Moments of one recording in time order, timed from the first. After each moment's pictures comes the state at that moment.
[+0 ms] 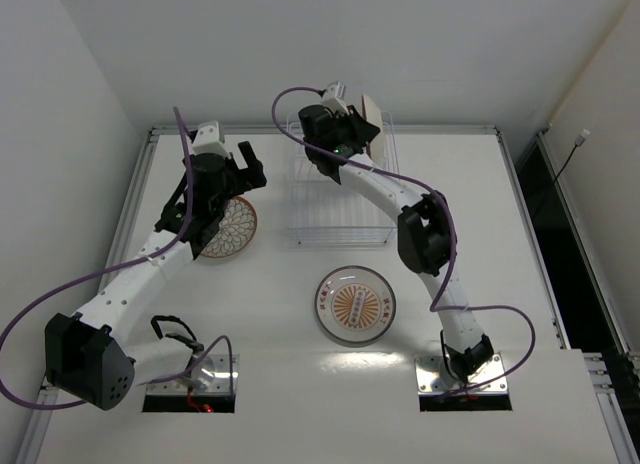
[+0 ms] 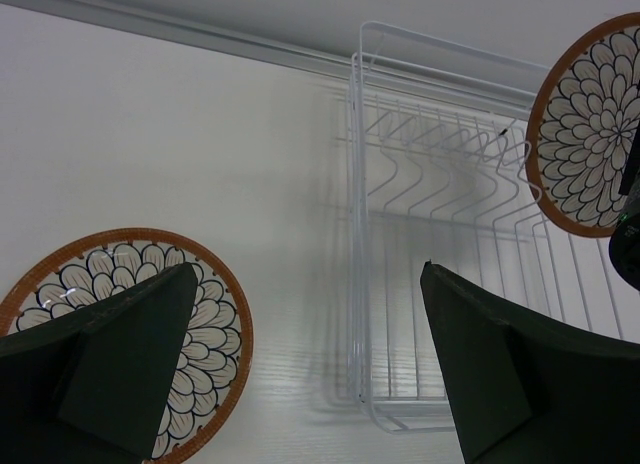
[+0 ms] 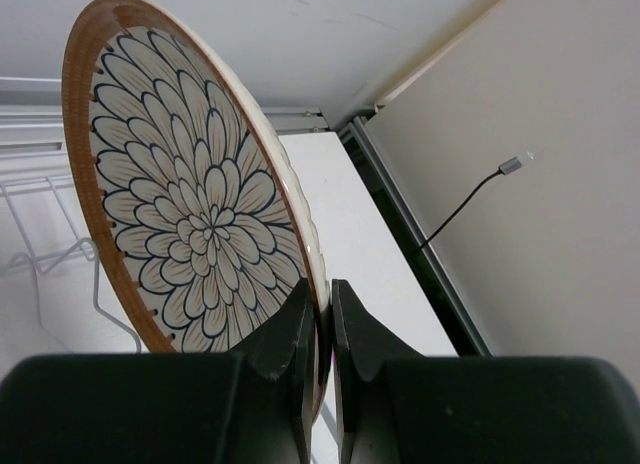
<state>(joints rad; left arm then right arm) -0.36 1.18 0.99 -0.07 -0.31 -0.39 0.61 2.35 2.10 -0.11 1.38 -0.32</state>
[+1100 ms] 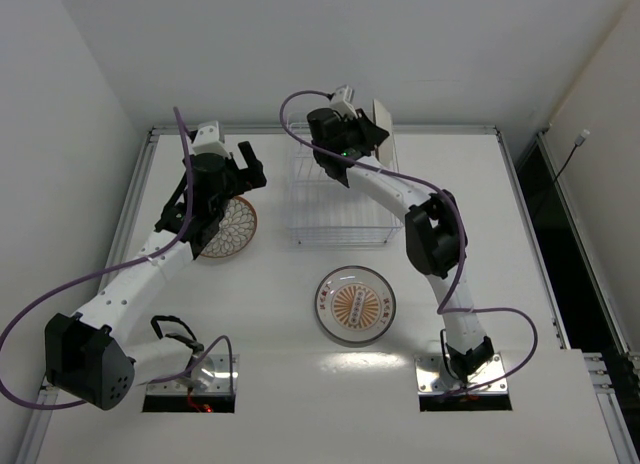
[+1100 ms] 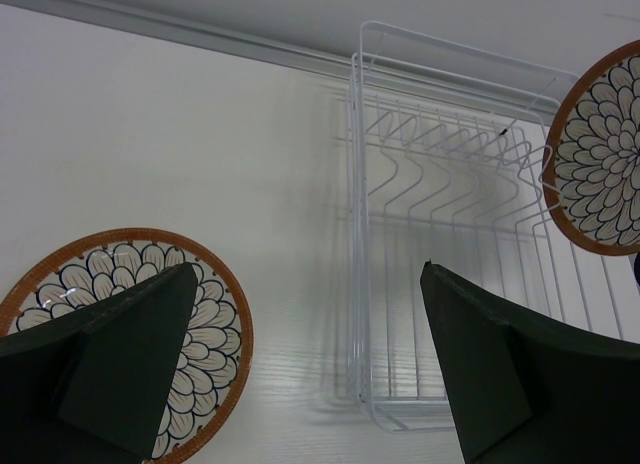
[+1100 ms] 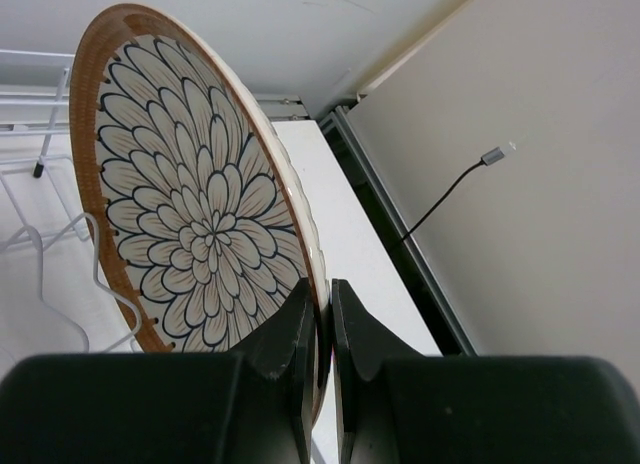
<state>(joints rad) -0.36 1.18 0.99 -0.07 -0.31 -0.39 0.59 2.27 1.95 -0.06 1.38 -0.34</state>
